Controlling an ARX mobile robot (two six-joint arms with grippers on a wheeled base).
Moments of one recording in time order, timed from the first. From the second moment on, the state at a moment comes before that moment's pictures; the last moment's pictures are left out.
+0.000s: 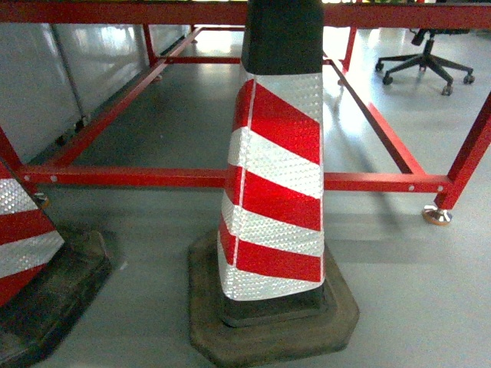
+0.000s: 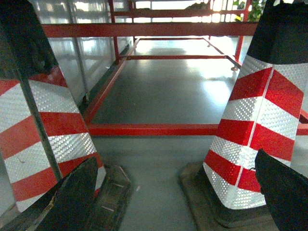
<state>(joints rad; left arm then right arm) 0.00 0.01 0.01 0.00 0.00 0.00 0.00 0.00 0.01 -0.01 0.00 -0.01</state>
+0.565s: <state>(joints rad) 0.00 0.01 0.01 0.00 0.00 0.00 0.00 0.00 0.01 -0.01 0.00 -0.01</state>
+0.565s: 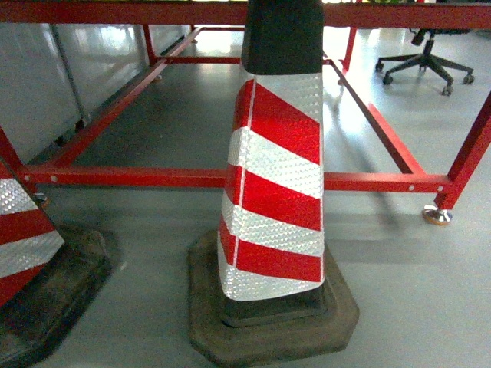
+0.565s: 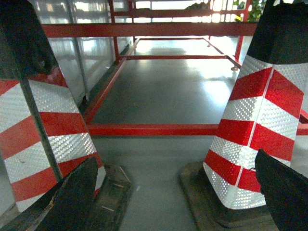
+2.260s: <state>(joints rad) 0.00 0.01 0.01 0.00 0.00 0.00 0.00 0.00 0.01 0.00 0.00 0.00</state>
